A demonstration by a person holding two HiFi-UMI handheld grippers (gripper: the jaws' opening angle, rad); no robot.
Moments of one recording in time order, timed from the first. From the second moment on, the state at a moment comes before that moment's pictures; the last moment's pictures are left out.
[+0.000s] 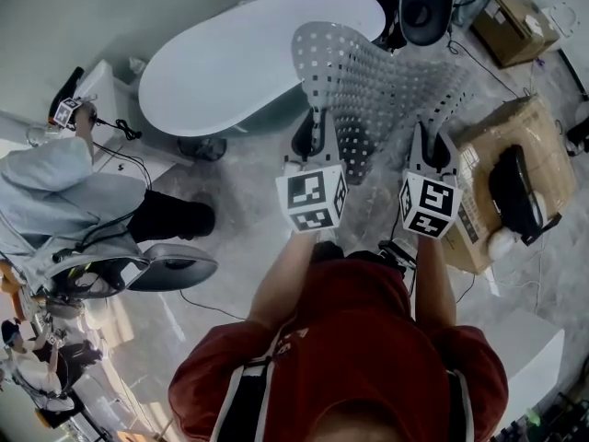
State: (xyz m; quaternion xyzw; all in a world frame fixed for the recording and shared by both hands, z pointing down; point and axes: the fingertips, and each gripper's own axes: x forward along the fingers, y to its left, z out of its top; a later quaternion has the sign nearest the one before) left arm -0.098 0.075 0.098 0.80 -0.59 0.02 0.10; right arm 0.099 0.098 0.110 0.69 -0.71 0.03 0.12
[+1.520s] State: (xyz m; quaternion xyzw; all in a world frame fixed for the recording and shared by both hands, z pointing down) left arm -0.050 -0.070 0.306 0.72 -0.64 0.15 0.23; right arm 0.175 -0.062 0.335 0.60 -0.74 0.14 0.26
